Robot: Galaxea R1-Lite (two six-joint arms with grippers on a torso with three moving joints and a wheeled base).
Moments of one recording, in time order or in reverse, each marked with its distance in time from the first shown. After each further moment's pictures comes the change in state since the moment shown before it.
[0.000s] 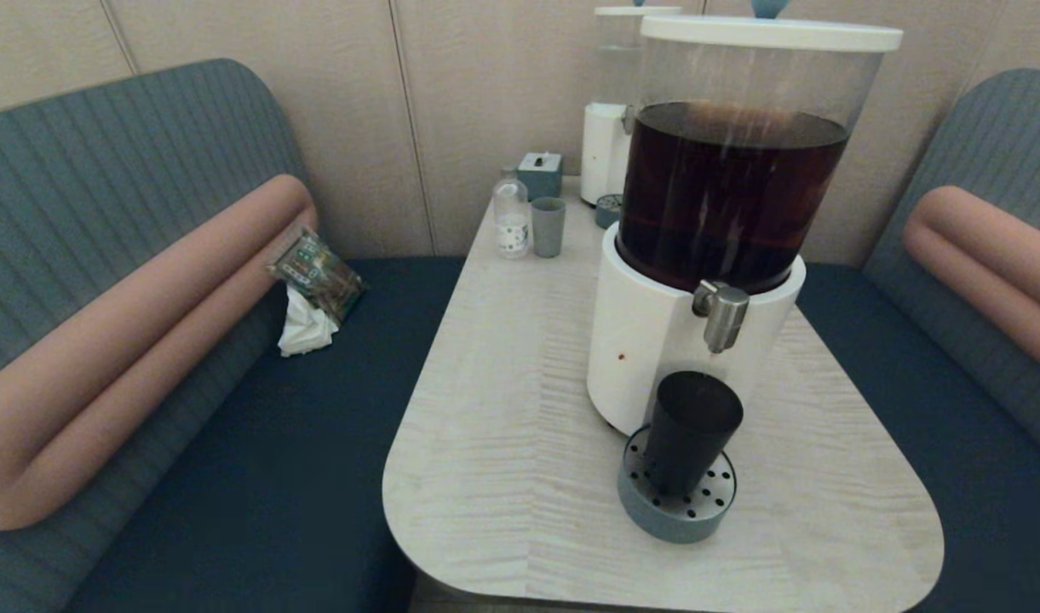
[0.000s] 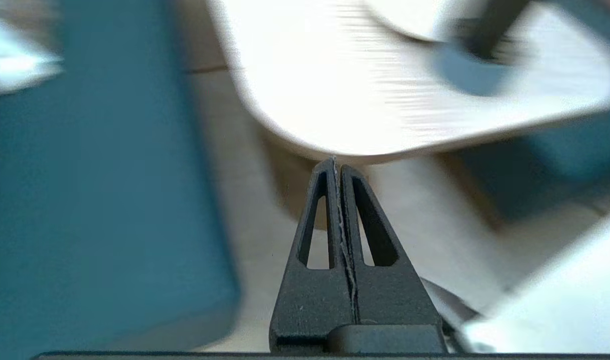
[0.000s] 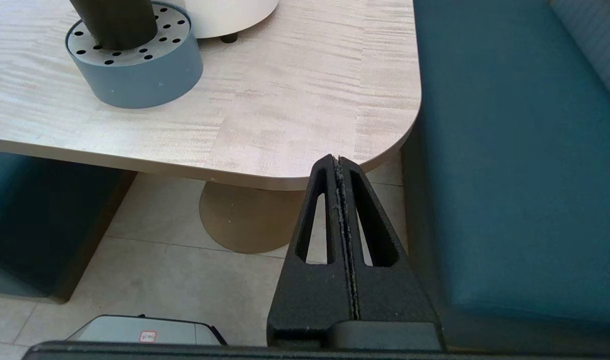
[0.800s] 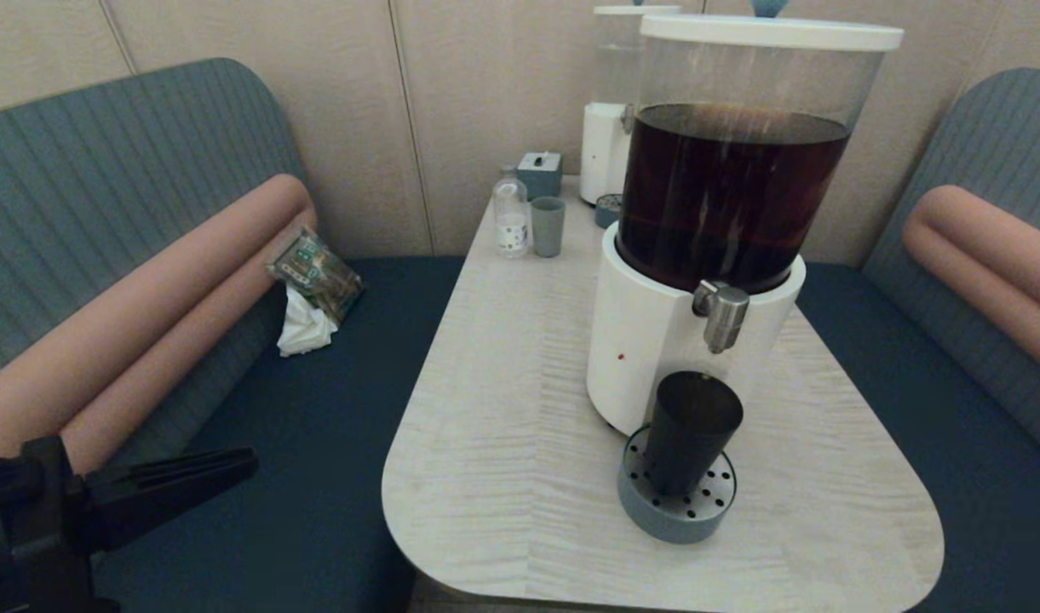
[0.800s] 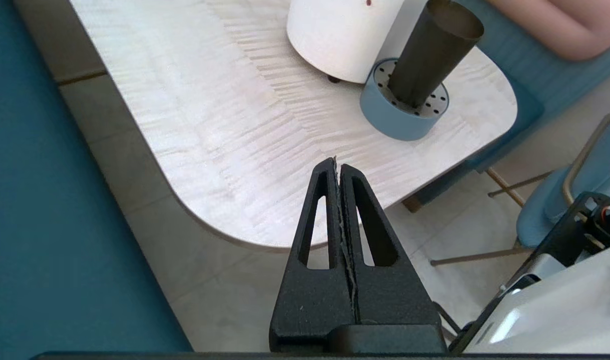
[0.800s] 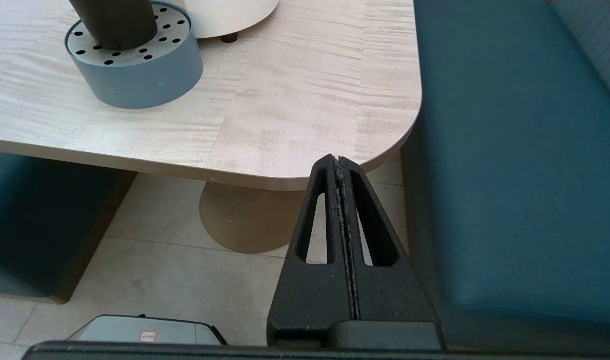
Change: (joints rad) left arm -0.036 0.703 -0.157 -0.461 -0.231 0.001; right arm 0.000 0.000 0.000 0.000 0.000 0.001
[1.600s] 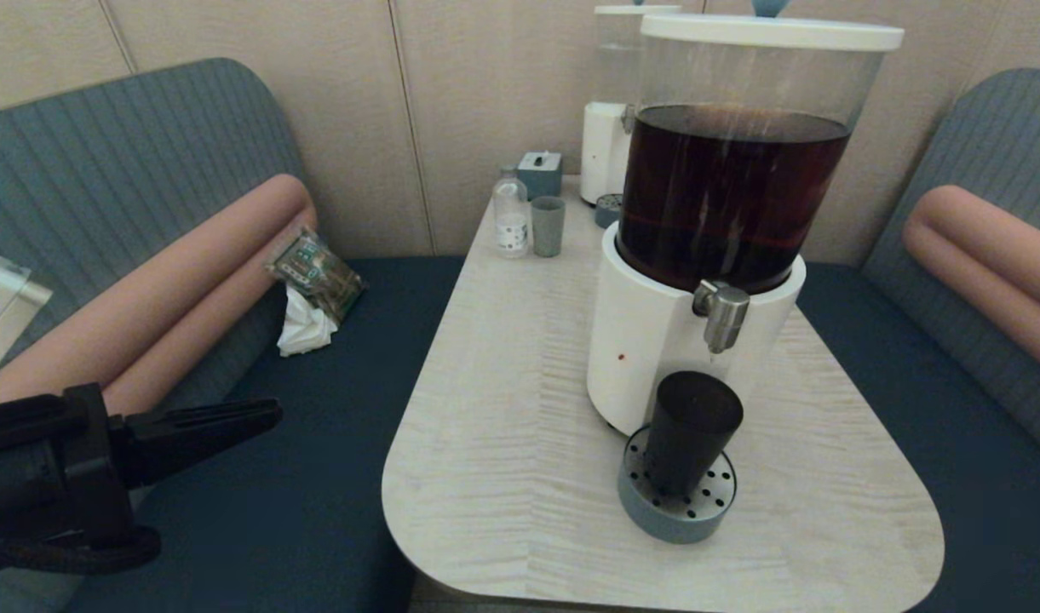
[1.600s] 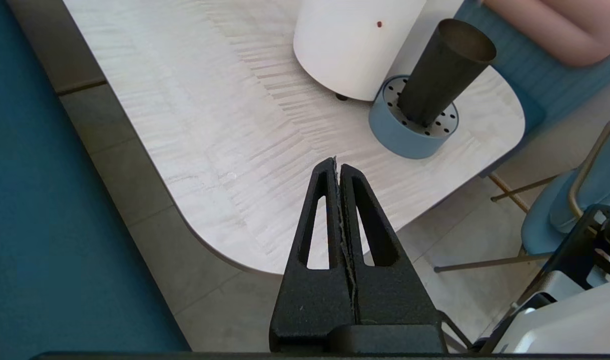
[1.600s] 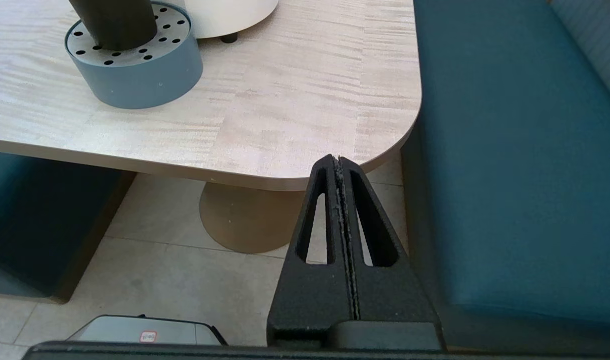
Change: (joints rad) left arm -0.007 0.115 -0.074 -0.048 0.002 0.003; right arm 0.000 0.000 0.000 0.000 0.000 -0.001
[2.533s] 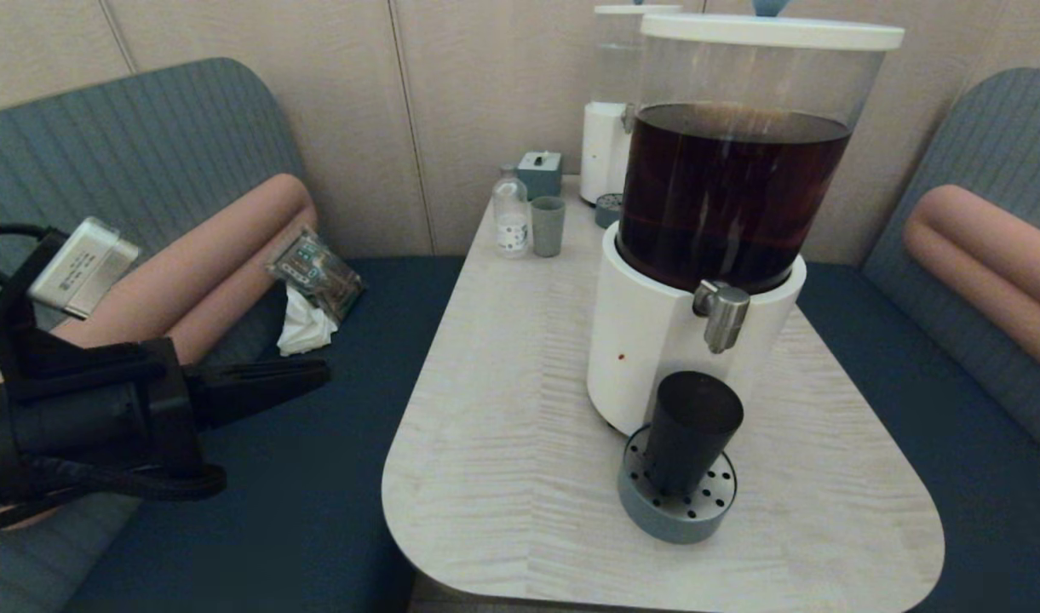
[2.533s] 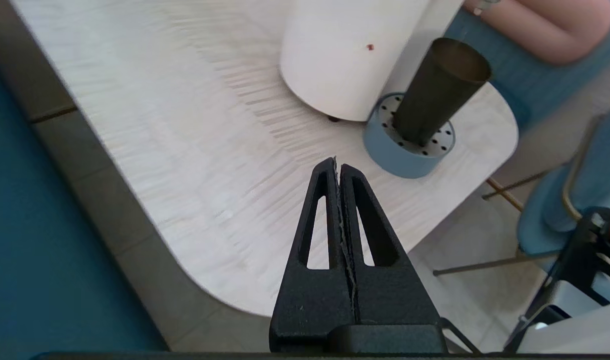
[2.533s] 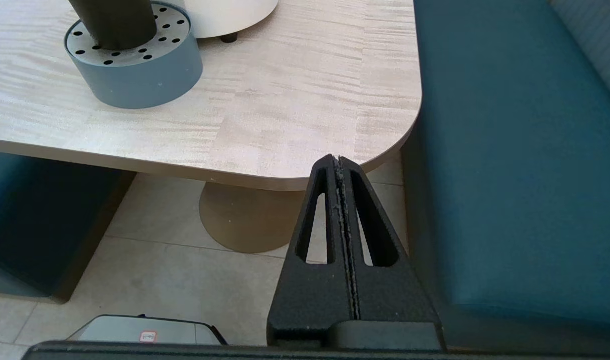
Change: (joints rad) left arm -0.063 0.159 -0.071 -0.109 -0.013 0.003; right arm 0.000 0.000 0.000 0.000 0.000 0.001
